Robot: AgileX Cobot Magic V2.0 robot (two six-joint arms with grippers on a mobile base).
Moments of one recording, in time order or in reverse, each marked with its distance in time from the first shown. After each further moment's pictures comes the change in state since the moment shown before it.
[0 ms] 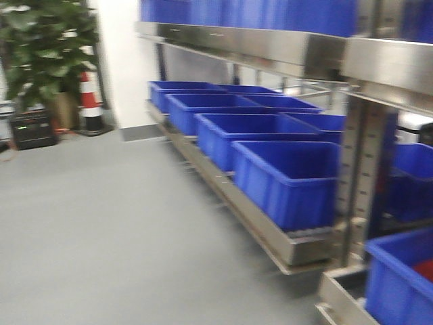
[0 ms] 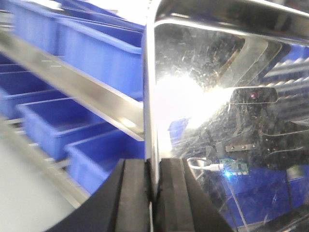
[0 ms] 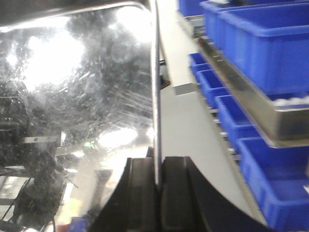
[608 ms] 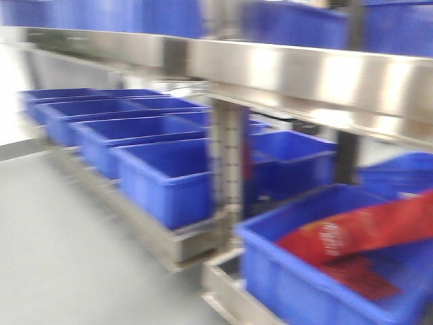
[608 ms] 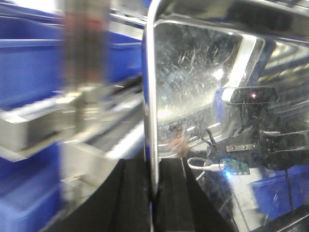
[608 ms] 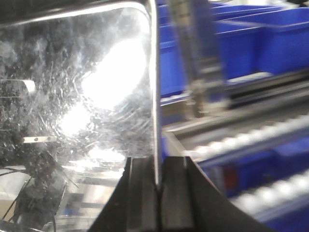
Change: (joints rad) left arm 0.000 0.001 0.000 0.000 0.000 0.000; right arm 0.000 0.000 0.000 0.000 0.000 0.000
